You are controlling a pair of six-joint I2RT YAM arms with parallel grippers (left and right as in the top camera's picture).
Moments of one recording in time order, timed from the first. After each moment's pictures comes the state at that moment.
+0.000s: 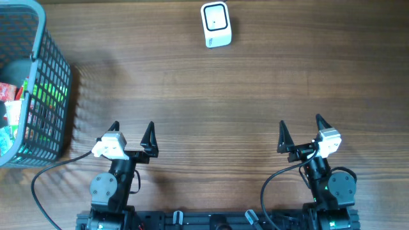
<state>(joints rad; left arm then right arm) -0.12 0.01 0.01 -0.07 0.02 -0.28 0.10 0.01 0.01 0.00 -0.10 0.08</state>
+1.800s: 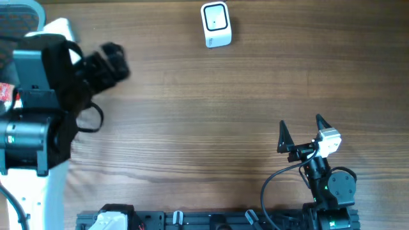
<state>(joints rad) -0.07 1.20 1.65 -1.11 -0.07 -0.48 0.10 0.02 0.01 0.00 -0.10 0.08</state>
